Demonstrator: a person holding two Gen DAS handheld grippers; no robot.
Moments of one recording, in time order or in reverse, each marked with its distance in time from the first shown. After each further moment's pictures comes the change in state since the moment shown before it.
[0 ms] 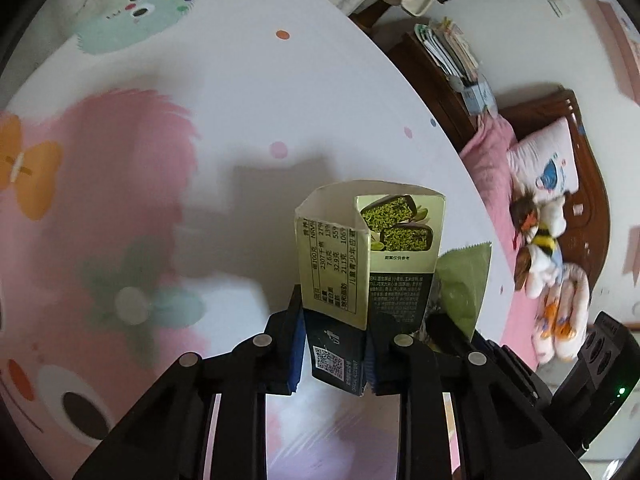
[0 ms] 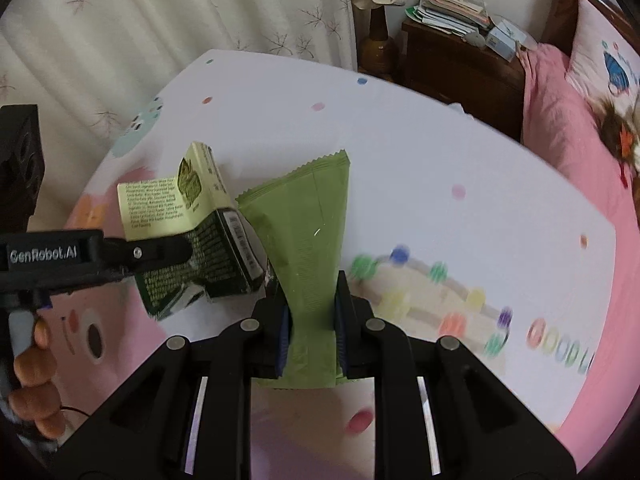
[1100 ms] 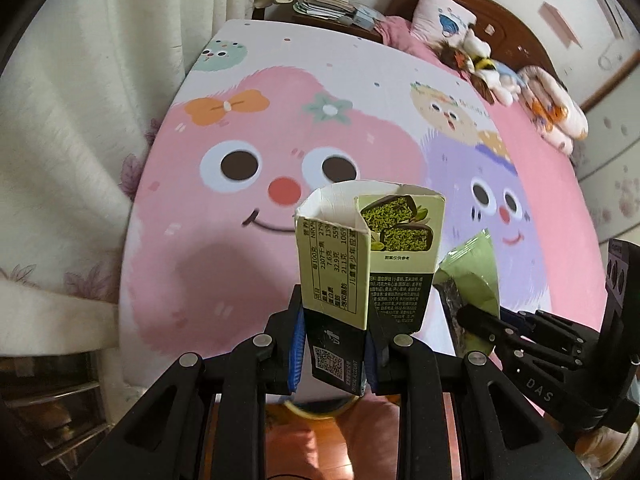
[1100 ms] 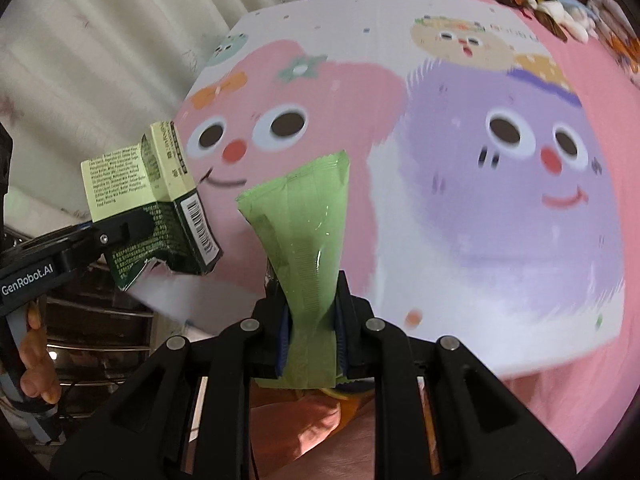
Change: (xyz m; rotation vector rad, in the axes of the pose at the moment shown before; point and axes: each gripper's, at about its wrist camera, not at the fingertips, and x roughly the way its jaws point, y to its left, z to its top) left arm -0.288 0.269 -0.204 0.750 0.042 0.066; right arm -0.107 0.325 -0.292 0.440 -0.039 -0.084
